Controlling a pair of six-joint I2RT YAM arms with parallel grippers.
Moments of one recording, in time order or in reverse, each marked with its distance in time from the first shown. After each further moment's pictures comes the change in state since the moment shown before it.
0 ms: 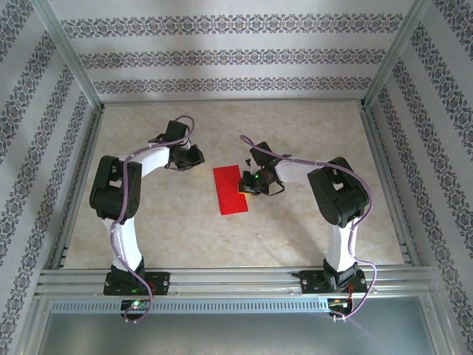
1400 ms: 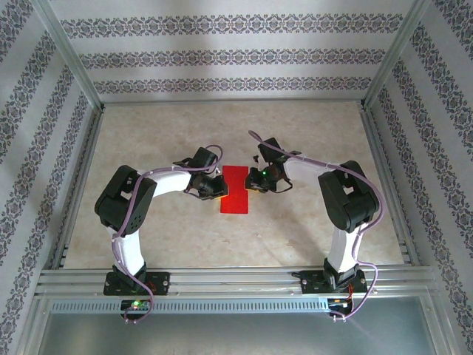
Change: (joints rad) left arm -0.269 -0.049 -0.208 0.061 0.085 -0.080; right arm -0.041 -0.102 0.001 -0.065 -0.008 -0.021
